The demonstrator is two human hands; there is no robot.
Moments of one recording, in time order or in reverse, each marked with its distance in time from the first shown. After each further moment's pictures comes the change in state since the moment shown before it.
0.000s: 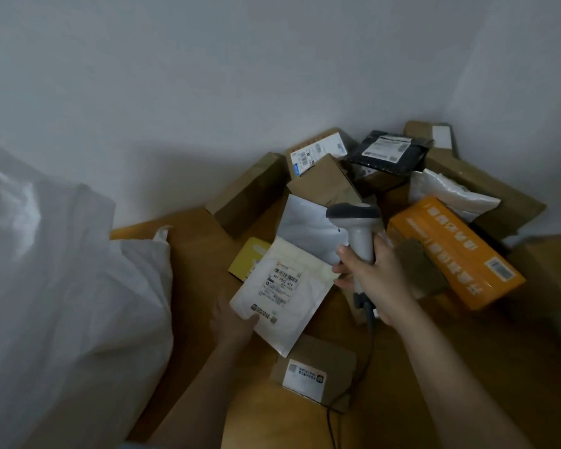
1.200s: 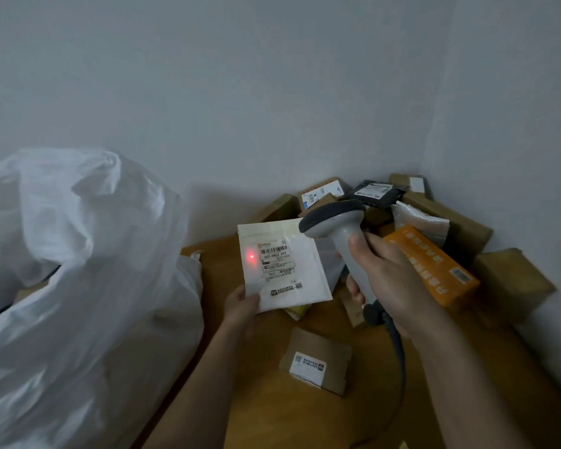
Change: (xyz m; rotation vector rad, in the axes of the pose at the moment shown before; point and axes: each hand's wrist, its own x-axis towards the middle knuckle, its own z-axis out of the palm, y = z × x) left_hand -0.099 0.027 -0.075 -0.778 -0.203 0.127; right_hand -0.172 -0.110 -0.020 -0.138 -0.188 -0.224
